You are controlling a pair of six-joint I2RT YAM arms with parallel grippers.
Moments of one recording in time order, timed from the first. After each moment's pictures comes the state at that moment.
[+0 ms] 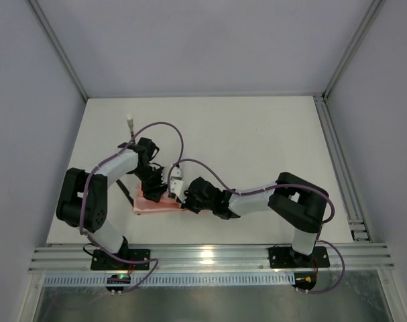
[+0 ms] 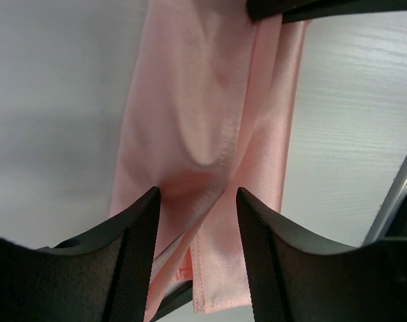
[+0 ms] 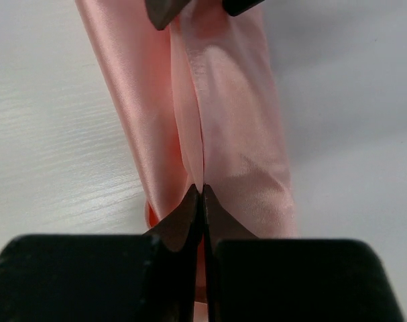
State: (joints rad) left arm -0.28 1.64 1.02 -0.94 0.47 1.11; right arm 1.10 1.81 0.83 0.38 -0.05 -0.25
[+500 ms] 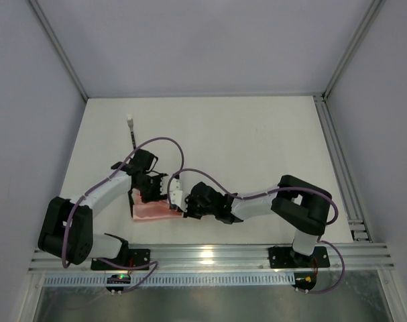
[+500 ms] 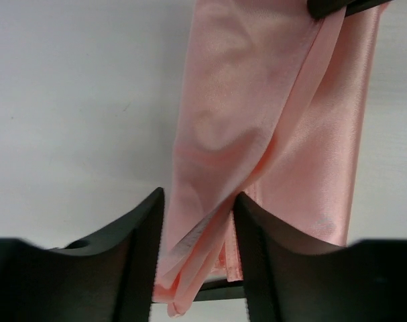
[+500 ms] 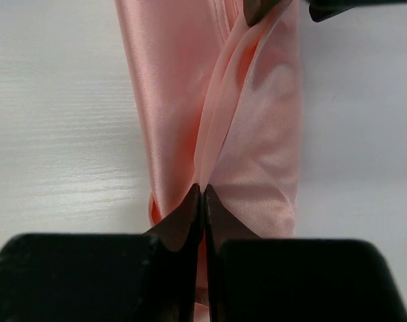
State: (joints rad) left arm -0.35 1.36 0.76 -0.70 0.37 1.16; right arm 1.12 1.78 0.78 0.40 -0.14 -0.36
